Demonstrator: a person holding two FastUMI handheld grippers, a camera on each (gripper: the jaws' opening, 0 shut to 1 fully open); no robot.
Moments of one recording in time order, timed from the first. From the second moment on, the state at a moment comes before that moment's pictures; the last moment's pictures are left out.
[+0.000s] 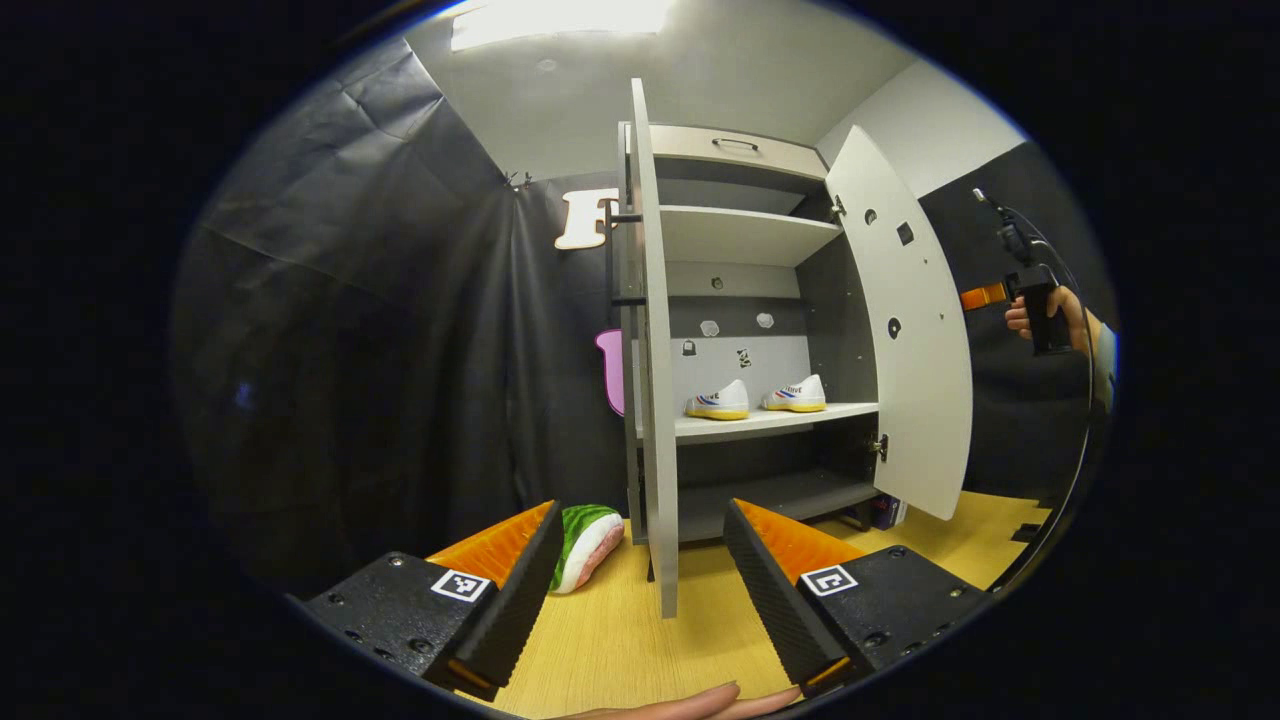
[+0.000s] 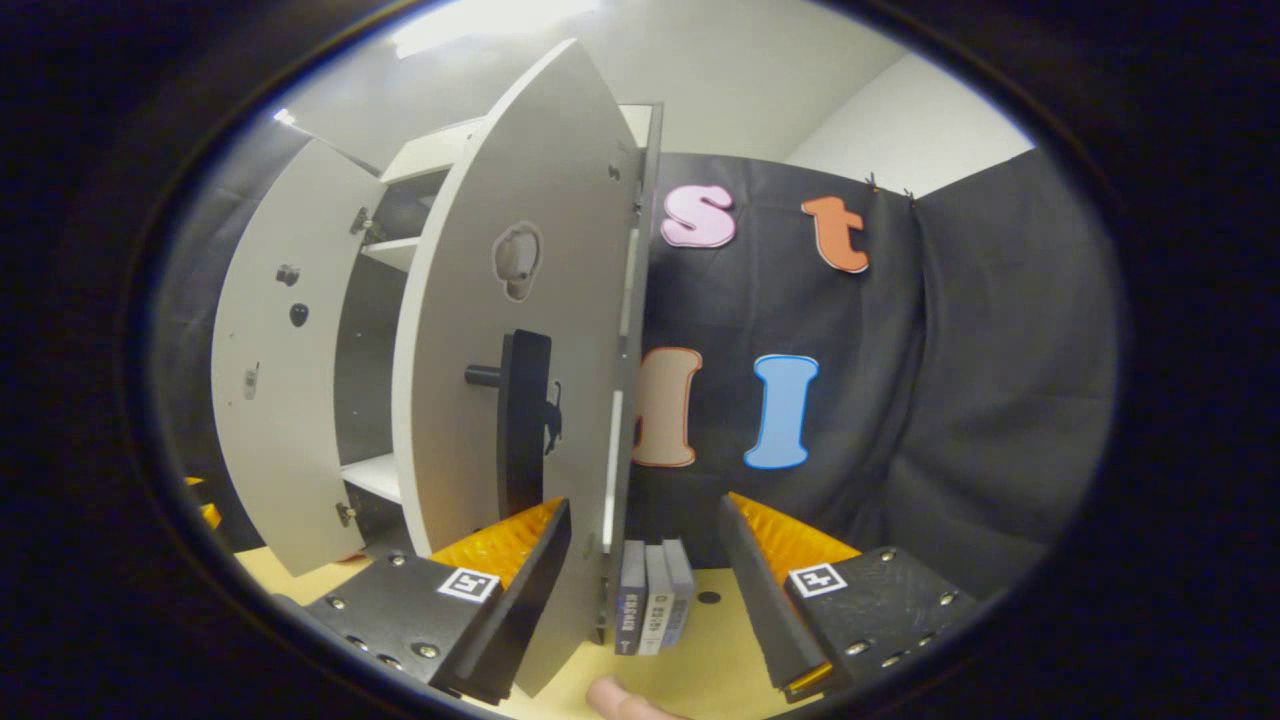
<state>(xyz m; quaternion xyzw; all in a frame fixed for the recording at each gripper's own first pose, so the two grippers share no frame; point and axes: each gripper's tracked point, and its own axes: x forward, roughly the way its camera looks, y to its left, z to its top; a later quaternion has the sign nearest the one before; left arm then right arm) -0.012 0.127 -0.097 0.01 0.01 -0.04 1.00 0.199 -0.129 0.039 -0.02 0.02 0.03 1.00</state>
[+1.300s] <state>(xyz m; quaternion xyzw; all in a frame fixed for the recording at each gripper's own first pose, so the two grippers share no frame) 0.007 0.199 -0.019 0.02 0.01 0.02 1.00 0.120 0.020 0.025 -0.09 -0.01 0.12 0.99</state>
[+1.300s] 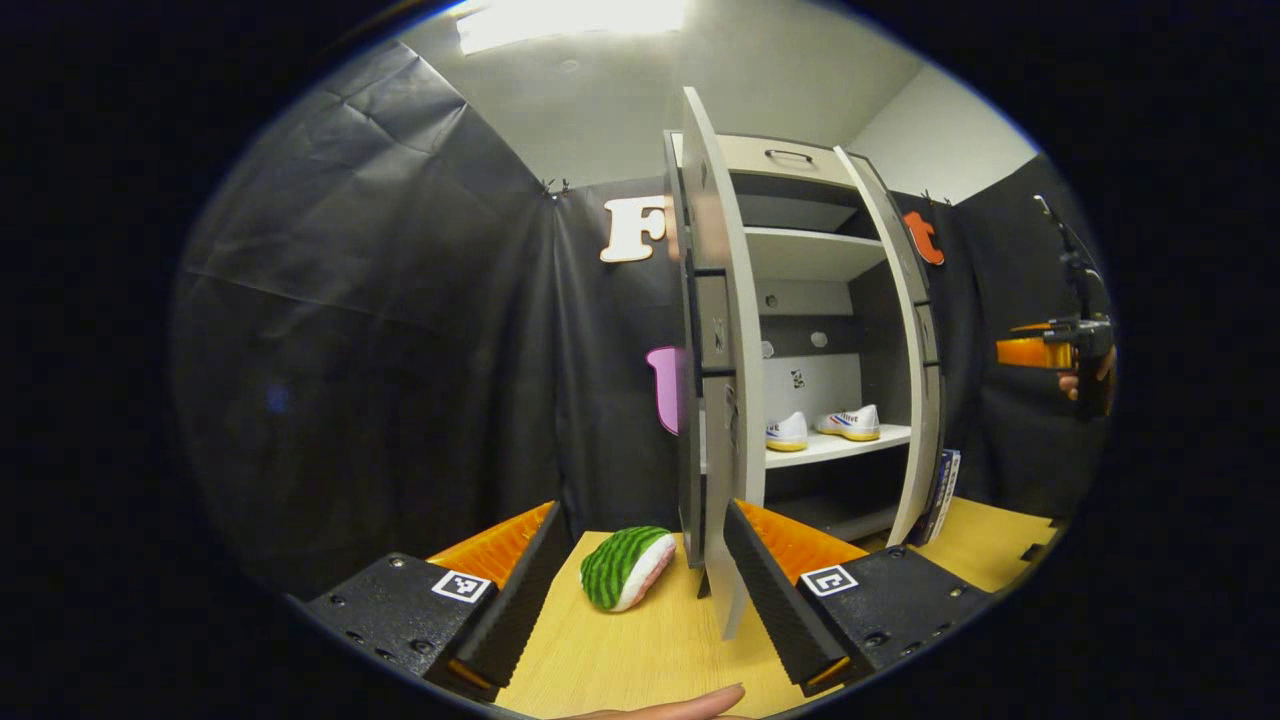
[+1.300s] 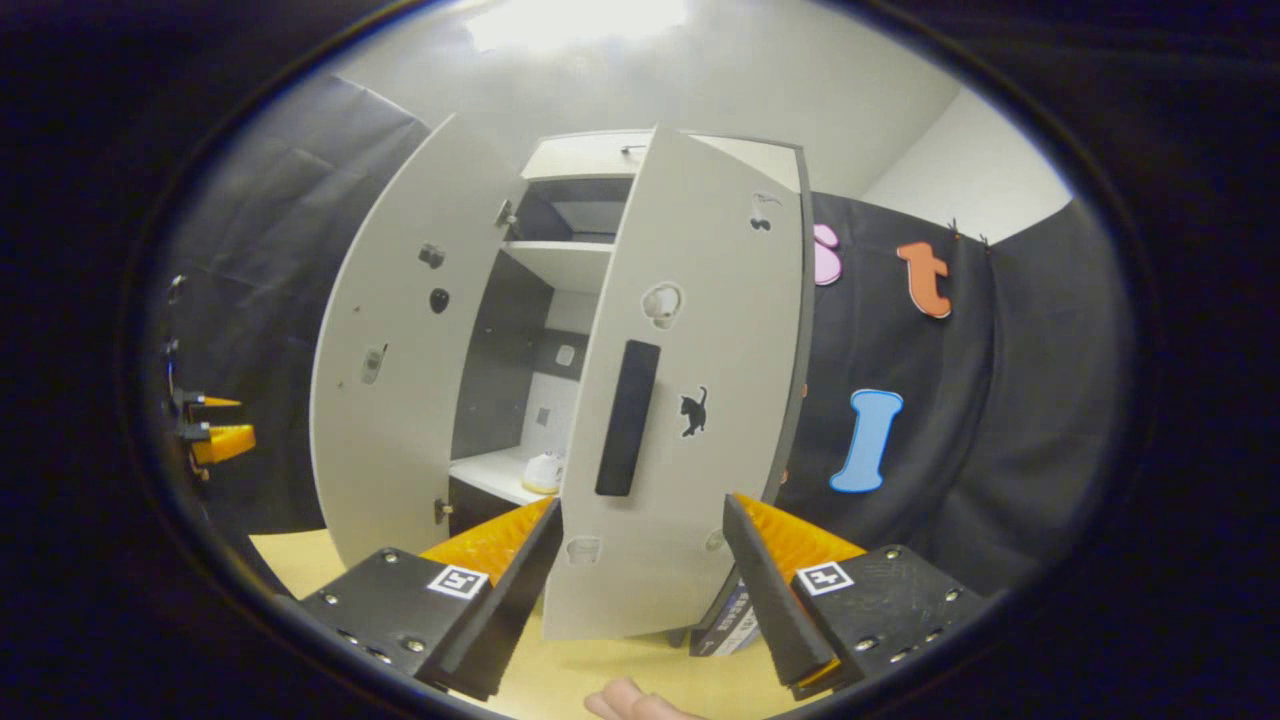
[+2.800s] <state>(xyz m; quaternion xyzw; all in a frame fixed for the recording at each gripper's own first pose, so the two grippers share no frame) 0.138 0.204 0.057 0.02 0.06 0.05 1.00 -0.010 -0.017 -0.034 0.05 -0.02 0.09 0.99</state>
